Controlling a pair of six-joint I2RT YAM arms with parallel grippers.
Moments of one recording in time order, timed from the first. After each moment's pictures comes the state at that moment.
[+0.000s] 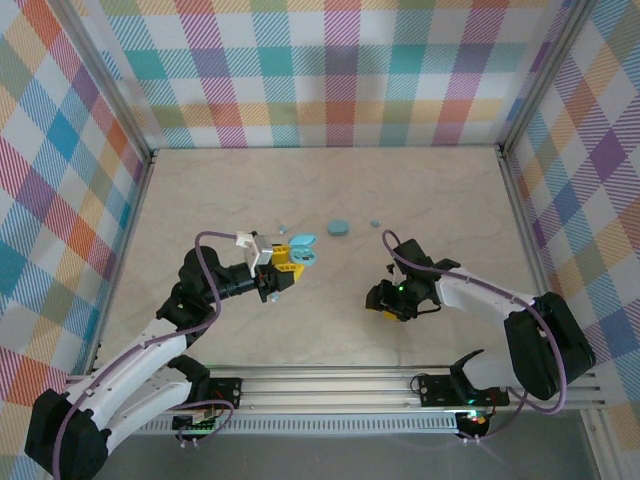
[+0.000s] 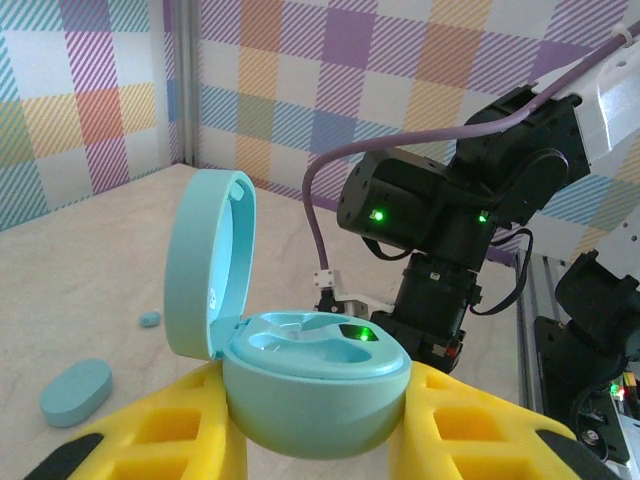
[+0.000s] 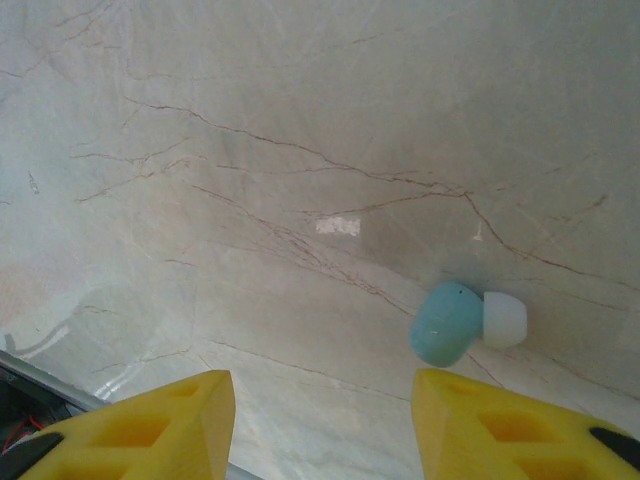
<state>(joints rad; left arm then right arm) -0.52 0.82 0.48 0.28 0.64 -0.07 0.53 1.34 0.64 -0.56 -0.43 0.76</state>
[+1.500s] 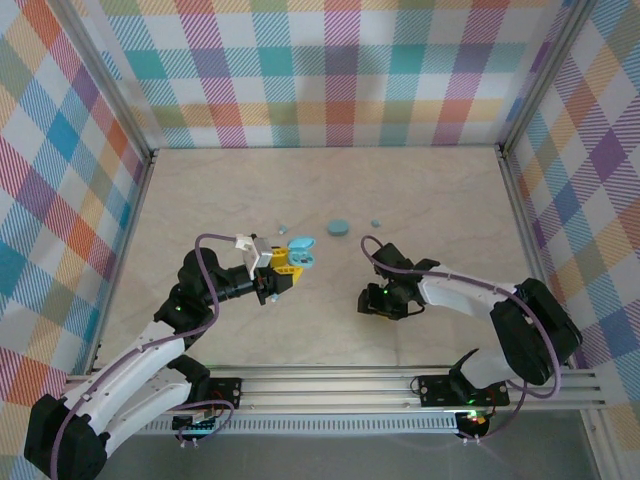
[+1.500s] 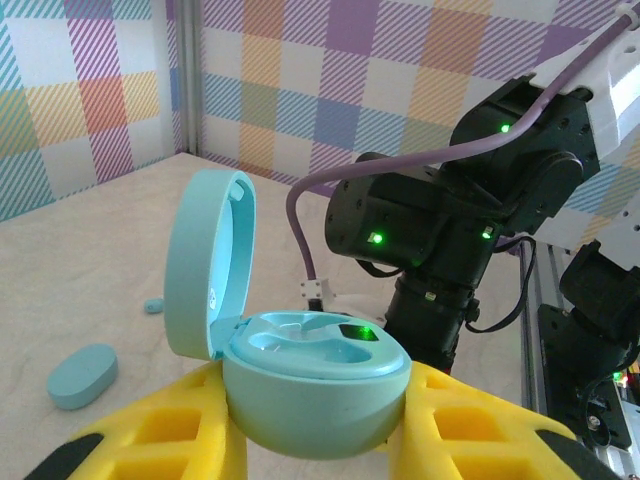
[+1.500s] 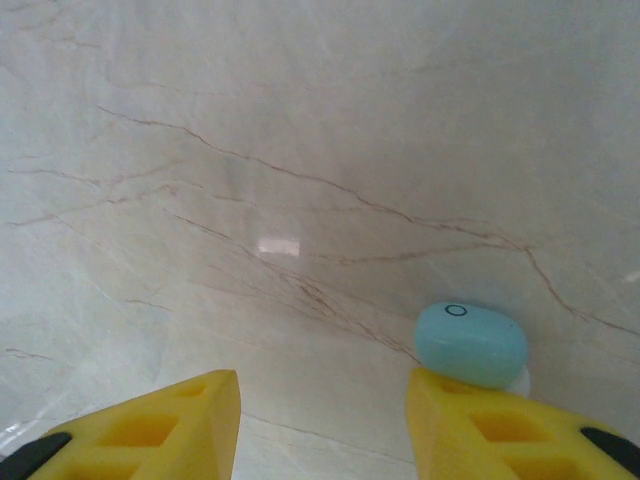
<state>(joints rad) -0.52 0.80 0.47 0.23 0.63 -0.05 0.68 1.44 0.70 -0.53 -0.25 0.79</state>
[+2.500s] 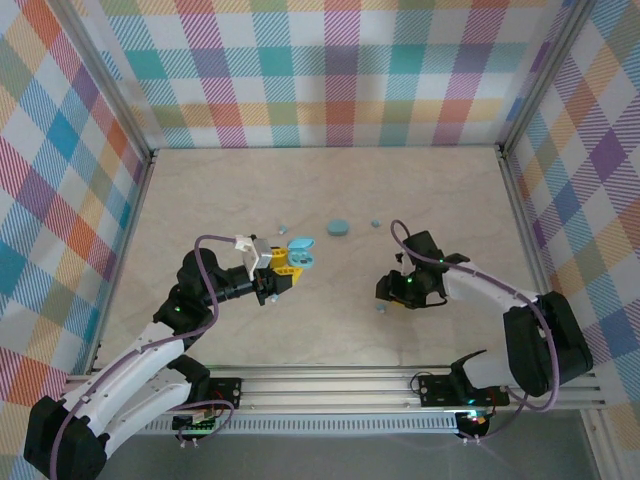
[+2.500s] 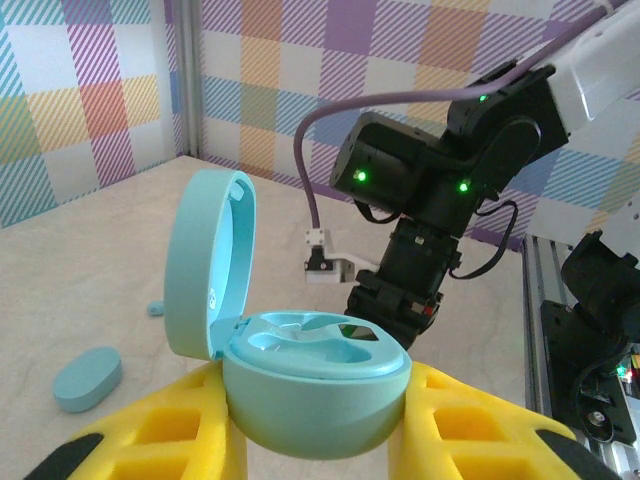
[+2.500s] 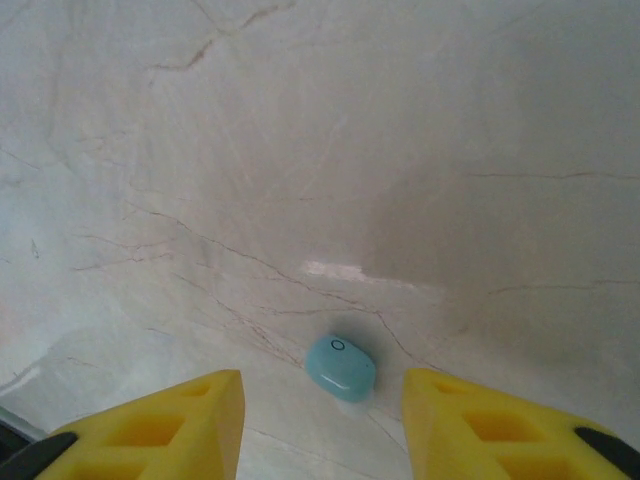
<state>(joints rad) -0.52 0.79 0.47 0.22 0.63 -0.03 0.42 1.37 0.65 -0.52 -0.41 0.59</state>
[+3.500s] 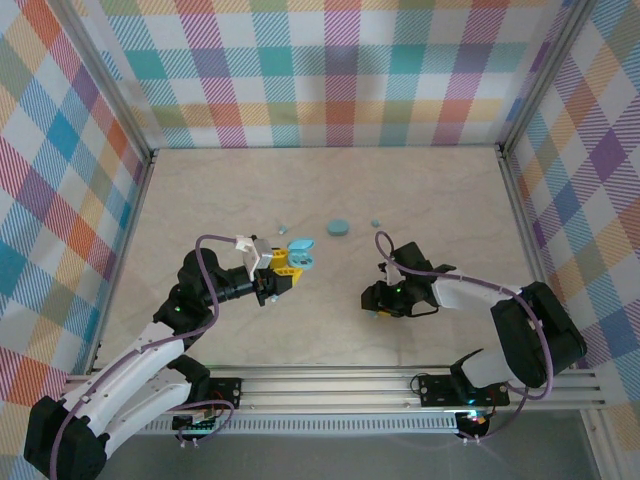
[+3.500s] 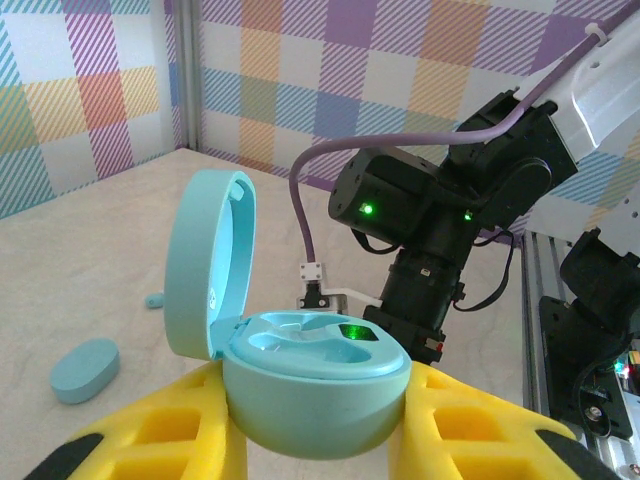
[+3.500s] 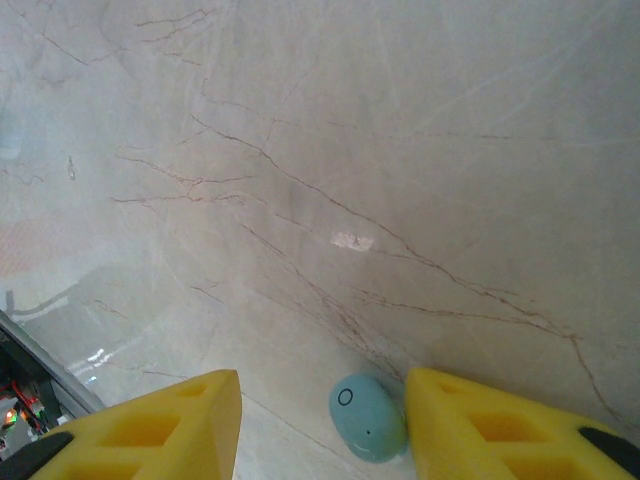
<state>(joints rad) -0.52 0.79 0.47 0.20 0.63 -0.03 0.52 1.40 0.57 -0.33 -0.51 0.60</state>
